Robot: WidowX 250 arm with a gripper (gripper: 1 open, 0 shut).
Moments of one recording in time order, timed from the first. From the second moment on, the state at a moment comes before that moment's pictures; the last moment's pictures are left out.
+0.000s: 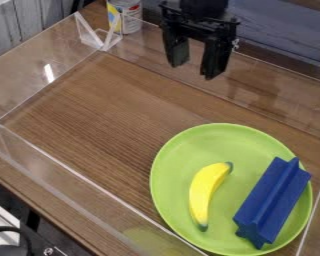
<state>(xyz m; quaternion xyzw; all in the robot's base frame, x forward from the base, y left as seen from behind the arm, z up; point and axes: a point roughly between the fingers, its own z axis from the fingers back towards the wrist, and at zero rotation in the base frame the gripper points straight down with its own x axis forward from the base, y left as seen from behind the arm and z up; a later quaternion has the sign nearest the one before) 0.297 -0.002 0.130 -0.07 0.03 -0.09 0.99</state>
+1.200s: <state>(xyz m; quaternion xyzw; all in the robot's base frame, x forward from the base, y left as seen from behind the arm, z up) 0.293 -0.003 0.130 -0.07 0.04 -0.10 0.99</state>
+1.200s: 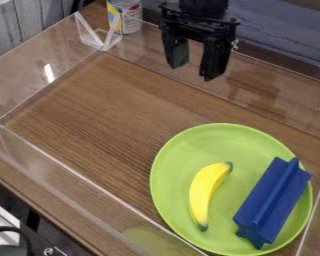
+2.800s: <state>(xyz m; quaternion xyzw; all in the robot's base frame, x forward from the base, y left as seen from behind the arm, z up) 0.228 -0.087 0.094 -0.07 0.04 -0.17 0.98</state>
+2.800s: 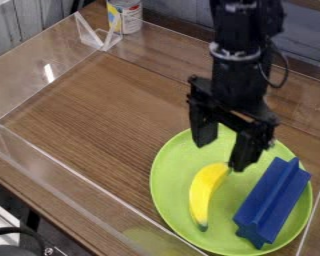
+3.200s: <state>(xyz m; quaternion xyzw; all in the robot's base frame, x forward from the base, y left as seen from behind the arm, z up) 0.227 -0.085 0.067 -0.06 0.05 -0.16 0.98</state>
